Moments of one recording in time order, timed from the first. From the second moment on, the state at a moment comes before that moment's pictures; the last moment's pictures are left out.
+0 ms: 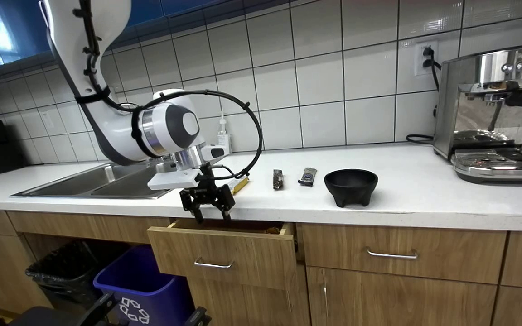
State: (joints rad) arm 0.08 0.32 -0.07 -2.49 -0.28 2.83 0.30
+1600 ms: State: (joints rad) arm 0.15 0.41 -0.12 -2.42 -0.21 2.80 0.30
